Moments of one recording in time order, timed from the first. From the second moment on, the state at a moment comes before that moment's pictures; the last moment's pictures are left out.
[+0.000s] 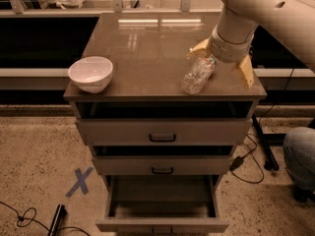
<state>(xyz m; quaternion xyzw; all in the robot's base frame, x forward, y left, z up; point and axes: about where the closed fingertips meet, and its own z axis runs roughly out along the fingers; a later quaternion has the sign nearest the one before) 0.624 -0.180 0.864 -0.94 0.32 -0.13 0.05</state>
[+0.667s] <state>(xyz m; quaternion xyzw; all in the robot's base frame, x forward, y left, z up) 0.640 -0.164 0.828 -0.96 0.24 -0.11 0.07</state>
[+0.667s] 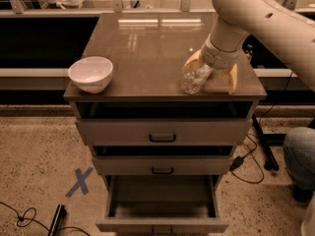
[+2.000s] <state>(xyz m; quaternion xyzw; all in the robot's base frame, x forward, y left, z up) 0.630 -0.149 0.844 -0.96 0.23 -0.12 0.12</state>
